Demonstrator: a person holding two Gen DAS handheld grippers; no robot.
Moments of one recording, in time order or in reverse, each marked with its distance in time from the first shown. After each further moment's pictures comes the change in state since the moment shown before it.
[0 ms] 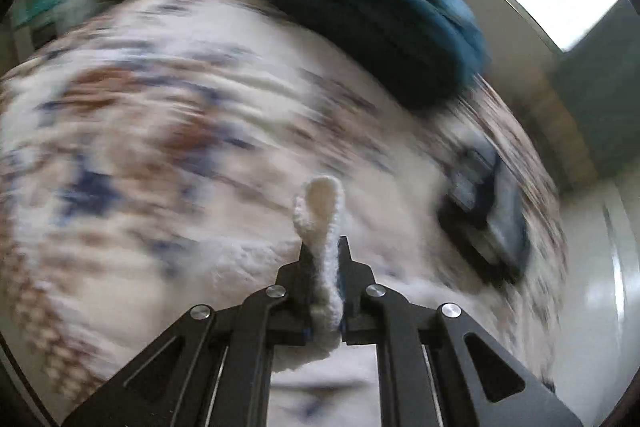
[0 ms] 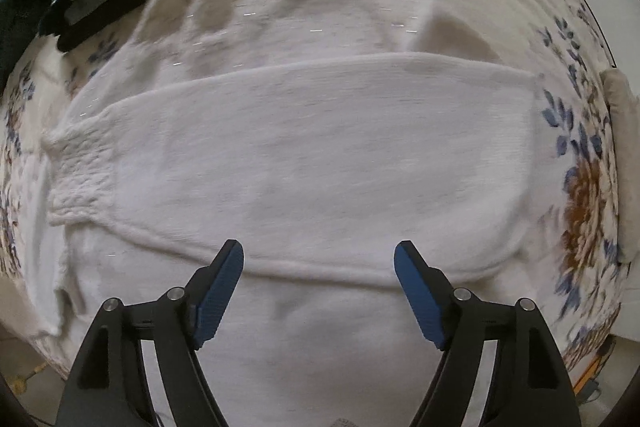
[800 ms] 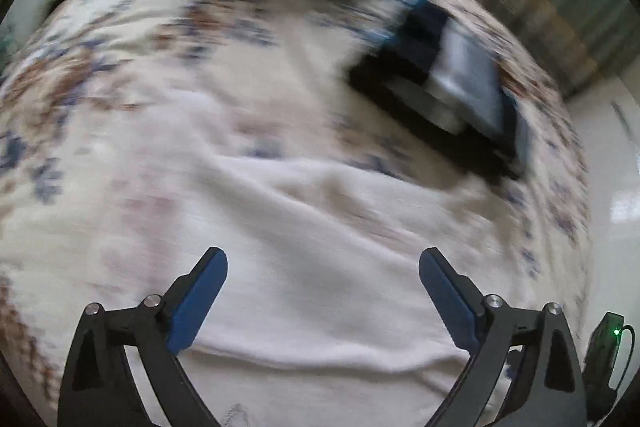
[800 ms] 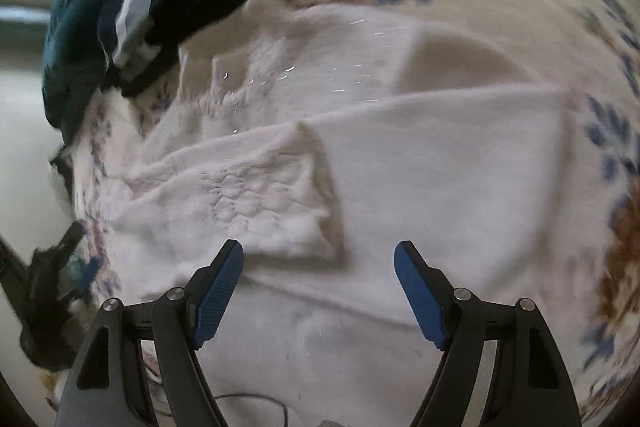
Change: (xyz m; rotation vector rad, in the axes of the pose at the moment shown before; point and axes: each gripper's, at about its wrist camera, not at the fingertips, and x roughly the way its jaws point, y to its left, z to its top) left arm 0.069 -0.126 -0.107 0.143 0.124 0.142; right arm -0.014 -0.072 0.045 0.003 0.034 0.372
